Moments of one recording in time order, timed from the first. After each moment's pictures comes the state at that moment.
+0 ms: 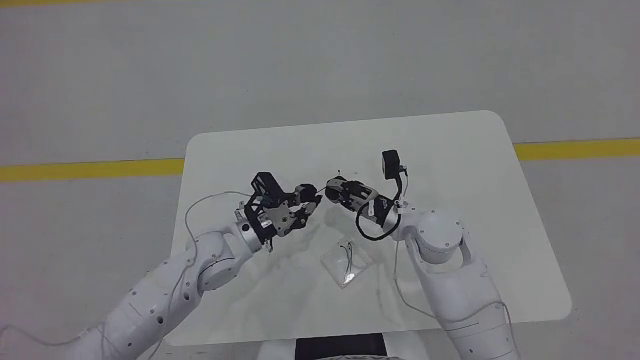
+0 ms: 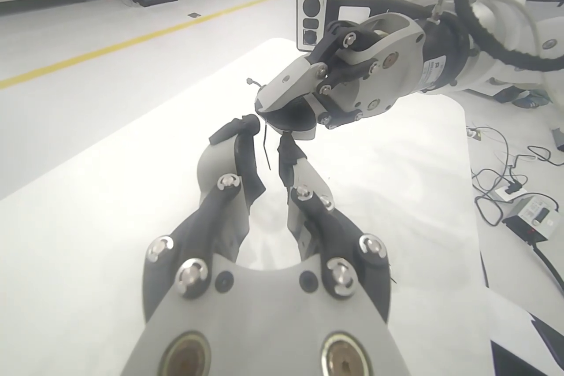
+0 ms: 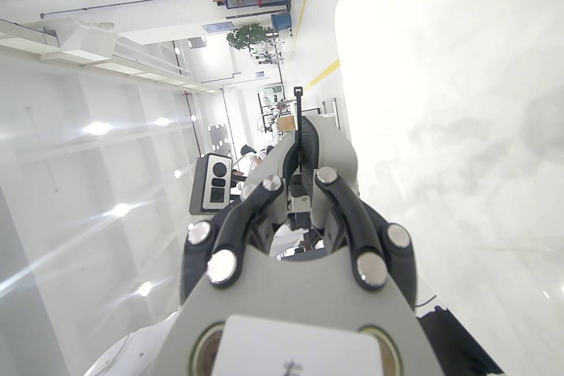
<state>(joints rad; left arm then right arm) 1.27 -0.86 -0.74 -1.61 0.96 -0.34 0.25 -1.52 -1.51 1.33 -1.66 -0.06 0.18 0.71</state>
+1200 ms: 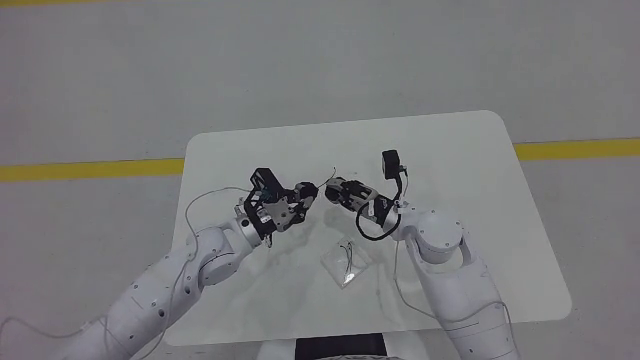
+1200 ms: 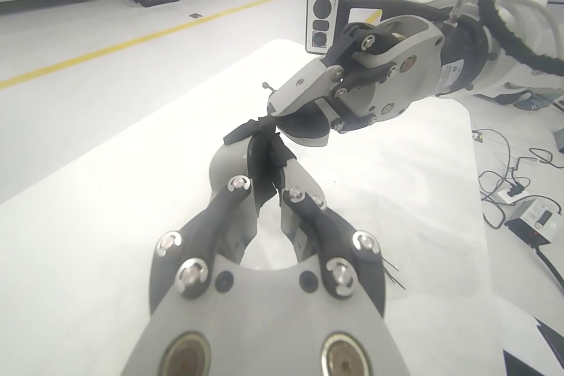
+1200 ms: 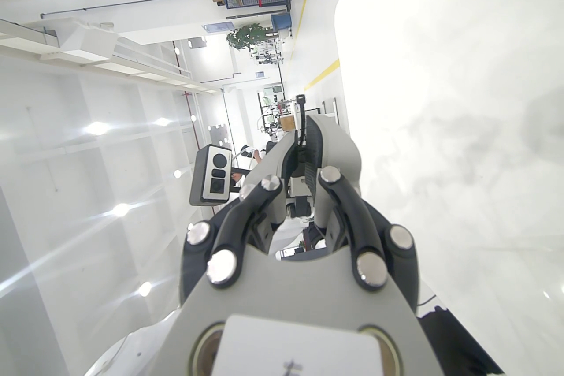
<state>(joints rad) 1.23 -0.86 -0.72 -1.58 0.94 -0.34 0.27 -1.52 -1.51 1.33 -1.66 -0.06 0.18 0.71</state>
